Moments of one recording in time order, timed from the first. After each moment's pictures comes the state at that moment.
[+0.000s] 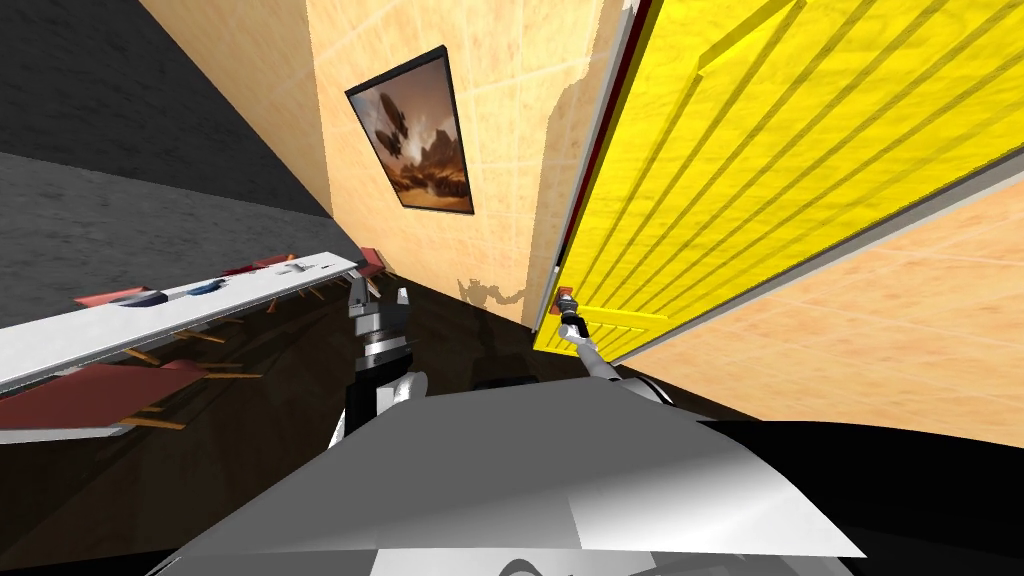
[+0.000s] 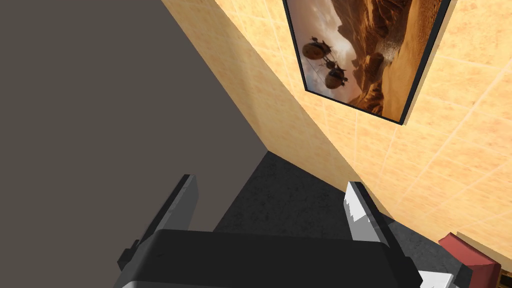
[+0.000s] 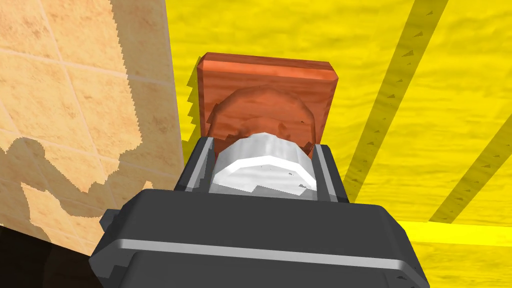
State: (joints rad) arm -0.23 -0.28 0.00 -0.94 -0.77 -0.44 -1.11
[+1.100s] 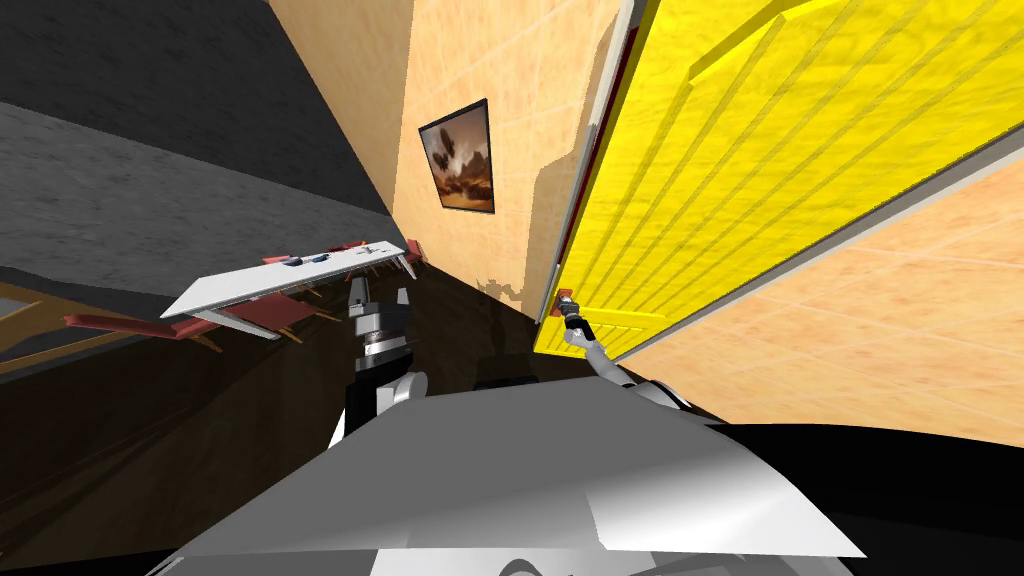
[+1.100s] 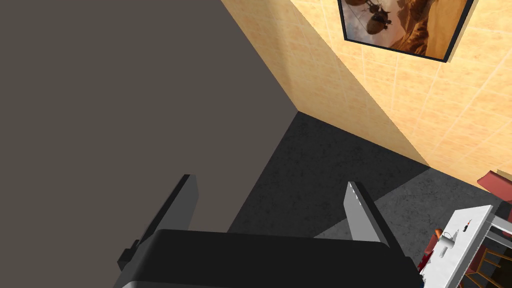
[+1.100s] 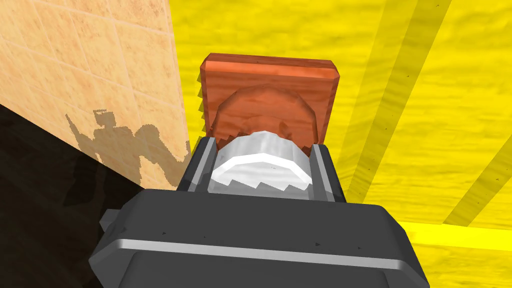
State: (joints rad) arm -0.17 -0.39 0.12 -0.99 -0.77 -0.43 -1.27
